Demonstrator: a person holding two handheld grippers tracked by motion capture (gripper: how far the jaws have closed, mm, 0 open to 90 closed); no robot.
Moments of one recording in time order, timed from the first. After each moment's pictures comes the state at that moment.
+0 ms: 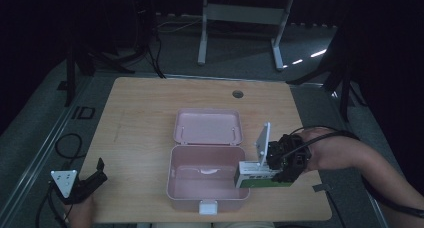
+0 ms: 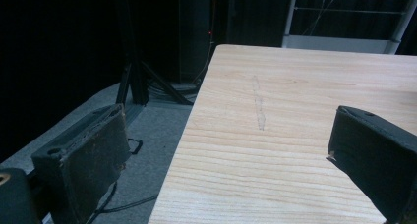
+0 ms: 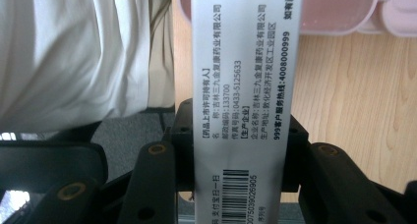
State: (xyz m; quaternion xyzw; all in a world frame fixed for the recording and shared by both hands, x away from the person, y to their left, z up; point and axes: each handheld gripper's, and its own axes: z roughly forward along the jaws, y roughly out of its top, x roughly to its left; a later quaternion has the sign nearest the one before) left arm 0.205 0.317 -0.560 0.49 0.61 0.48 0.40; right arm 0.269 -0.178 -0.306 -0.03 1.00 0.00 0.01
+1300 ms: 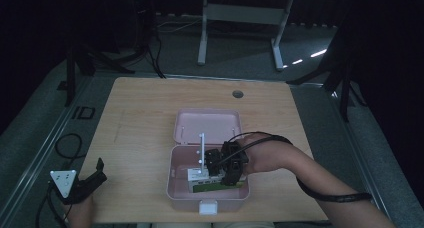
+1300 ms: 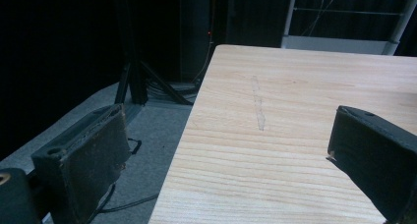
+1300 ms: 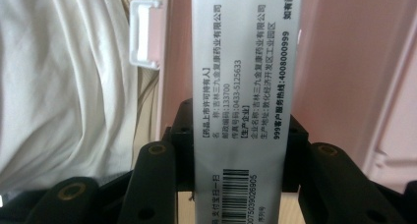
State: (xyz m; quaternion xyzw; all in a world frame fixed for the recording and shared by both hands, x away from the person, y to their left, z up) left arm 0.205 0.318 -0.559 0.49 0.61 0.47 0.40; right arm 0.272 -0.068 -0.359 -0.07 1.00 0.01 0.00
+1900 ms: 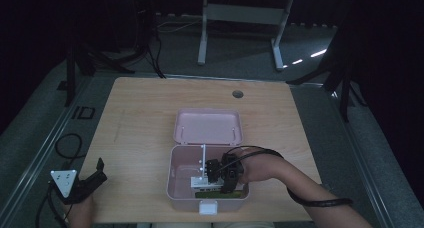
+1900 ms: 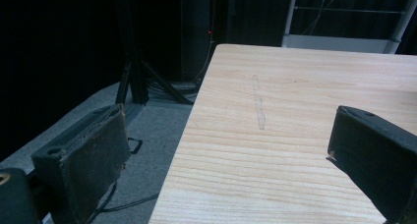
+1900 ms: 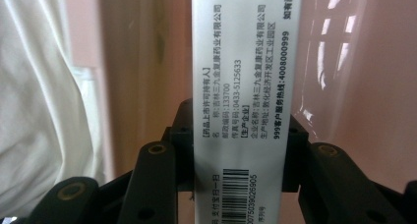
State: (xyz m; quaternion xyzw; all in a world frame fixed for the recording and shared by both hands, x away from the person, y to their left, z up) left arm 0.206 0.318 -0.560 0.50 0.61 0.47 0.40; right arm 0.284 -0.073 -0.430 -0.04 1.00 0.00 -0.03
